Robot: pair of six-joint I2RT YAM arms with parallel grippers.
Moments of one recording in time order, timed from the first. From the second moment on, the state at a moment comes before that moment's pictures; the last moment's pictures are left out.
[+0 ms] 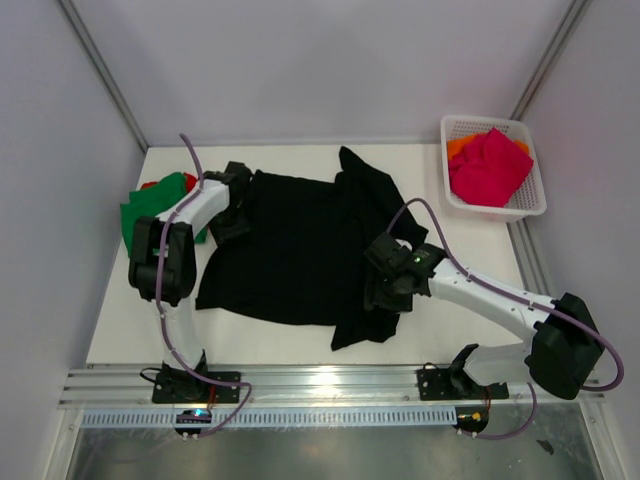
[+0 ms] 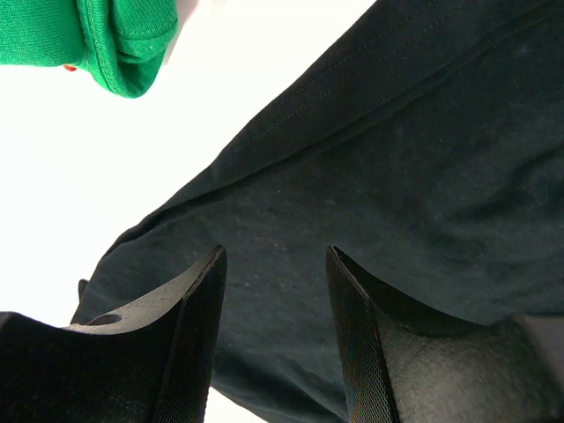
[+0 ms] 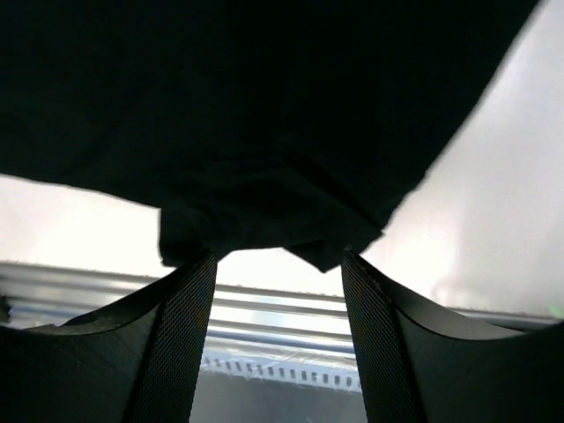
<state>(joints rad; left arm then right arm) -0.22 1.95 1.48 -0.96 -0.33 -0.73 0.78 1.29 0.90 -0.90 0.08 0.88</state>
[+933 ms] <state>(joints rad) -0.24 1.92 1.54 -1.00 -0.36 -0.73 0.78 1.58 0.91 -0.76 -0.03 0.81</state>
